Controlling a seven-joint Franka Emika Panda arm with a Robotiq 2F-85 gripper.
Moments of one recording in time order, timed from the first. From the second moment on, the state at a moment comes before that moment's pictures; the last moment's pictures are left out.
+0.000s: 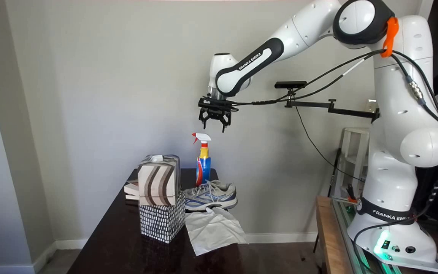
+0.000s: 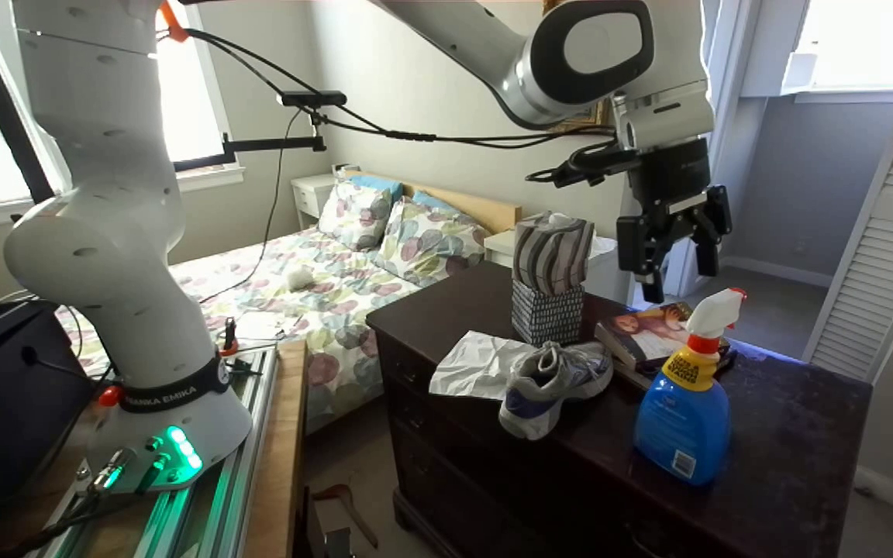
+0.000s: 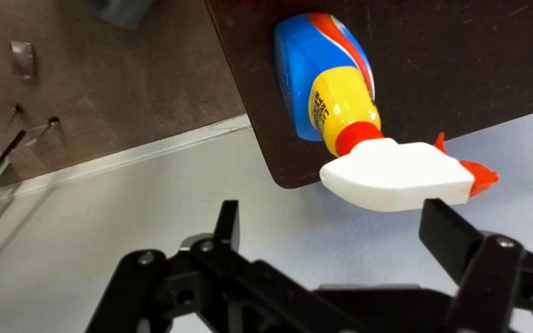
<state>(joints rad) 0.01 0.24 -0.28 -1.91 -0.20 2.36 1.26</state>
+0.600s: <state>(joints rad) -0.02 0.28 -0.26 -1.87 -0.15 2.40 1.44</state>
